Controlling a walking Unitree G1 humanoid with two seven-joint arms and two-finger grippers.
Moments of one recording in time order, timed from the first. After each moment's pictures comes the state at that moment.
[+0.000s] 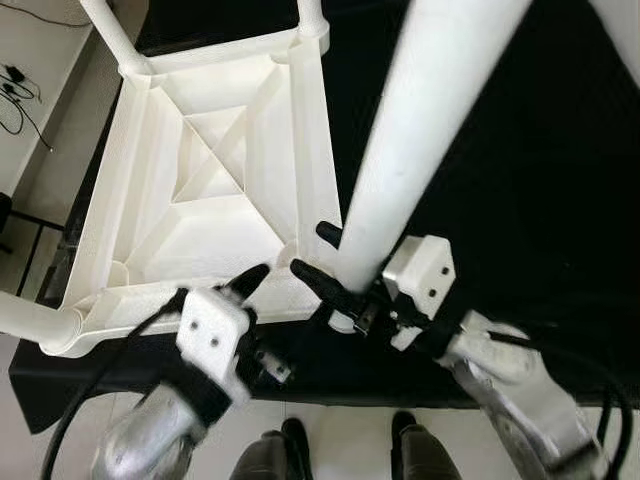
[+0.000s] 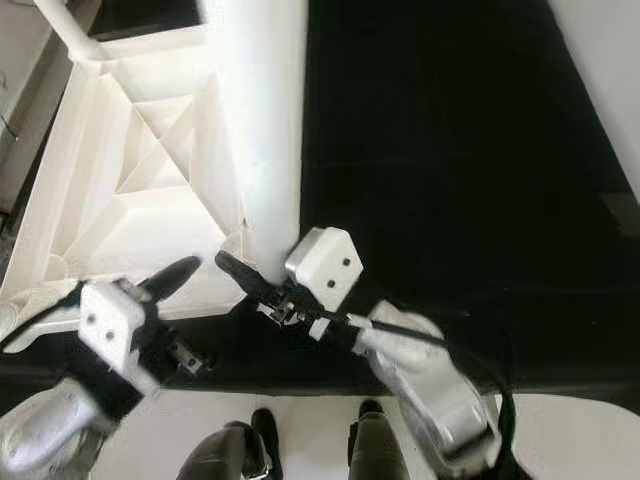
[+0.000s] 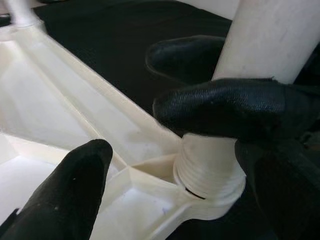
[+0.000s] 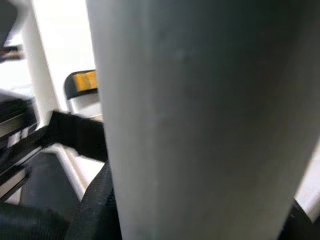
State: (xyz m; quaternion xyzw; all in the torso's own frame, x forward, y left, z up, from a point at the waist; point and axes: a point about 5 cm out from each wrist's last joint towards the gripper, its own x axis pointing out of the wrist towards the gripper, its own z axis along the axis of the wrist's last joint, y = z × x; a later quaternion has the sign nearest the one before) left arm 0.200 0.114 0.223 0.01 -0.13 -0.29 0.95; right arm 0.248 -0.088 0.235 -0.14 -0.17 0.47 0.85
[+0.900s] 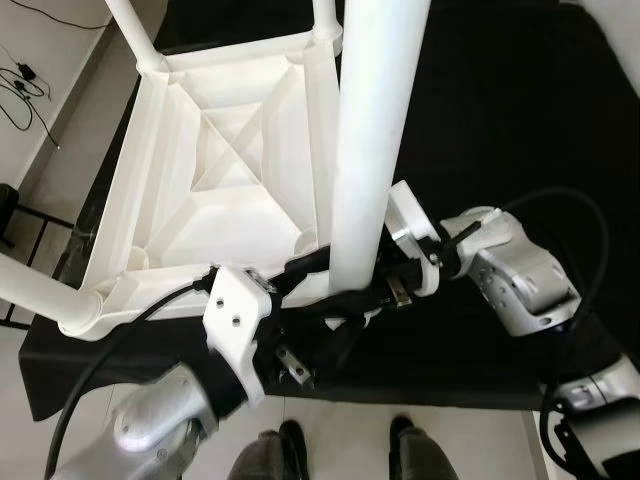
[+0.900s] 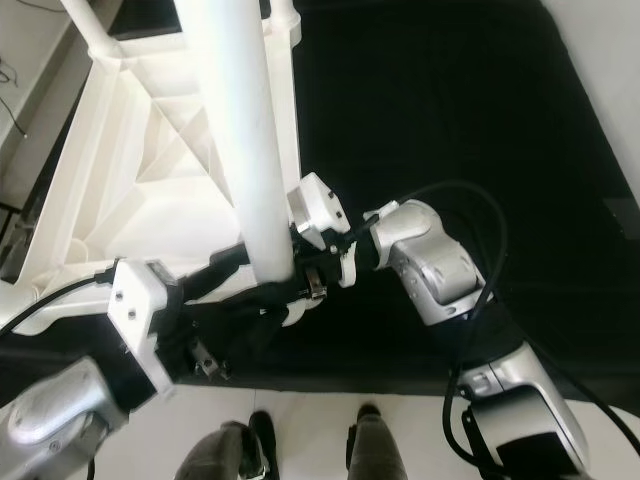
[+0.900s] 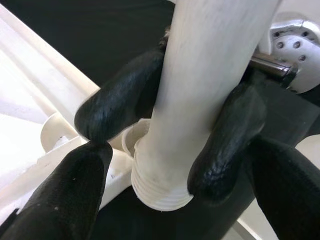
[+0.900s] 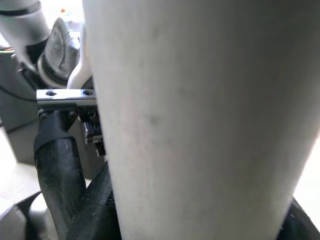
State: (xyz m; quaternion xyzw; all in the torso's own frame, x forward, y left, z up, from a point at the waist) left arm 0.172 0.099 0.221 -0.03 -0.06 -0.36 0.93; right arm 0.291 -0.093 0.256 -0.16 -0.05 0.80 0.58
